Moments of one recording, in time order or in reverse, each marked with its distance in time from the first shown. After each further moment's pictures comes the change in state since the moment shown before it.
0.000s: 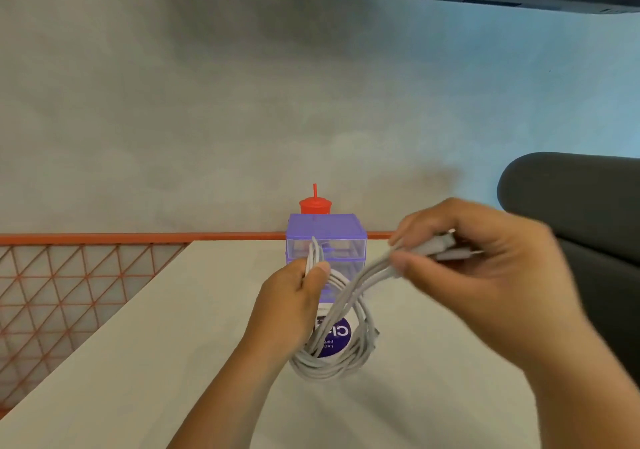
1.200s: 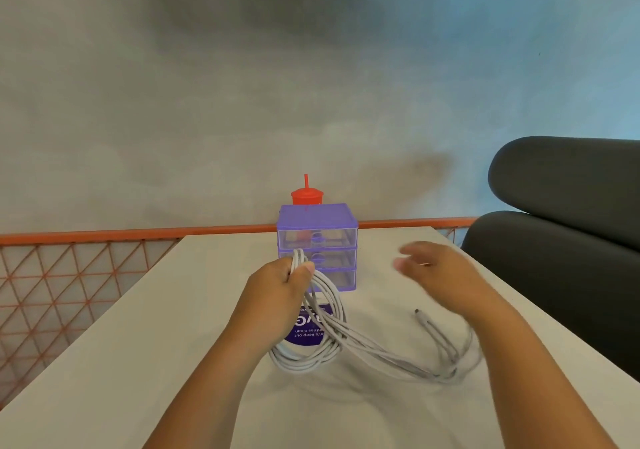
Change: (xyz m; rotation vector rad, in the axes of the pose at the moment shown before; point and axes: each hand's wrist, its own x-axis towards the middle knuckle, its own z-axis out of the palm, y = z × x) left_hand 0.001 -0.002 -0.004 0.192 -0.049 -0.051; right_hand -0.015 0.121 -0.014 -0.362 -0.245 0.823
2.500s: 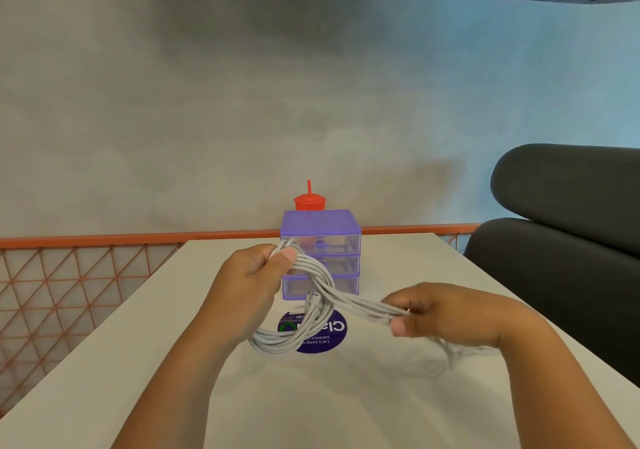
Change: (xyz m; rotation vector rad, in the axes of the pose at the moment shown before) left_hand 0.003 -0.002 -0.034 -0.318 -0.015 0.071; right_hand -0.025 -0.022 -0.008 -0.181 -0.612 -0.211
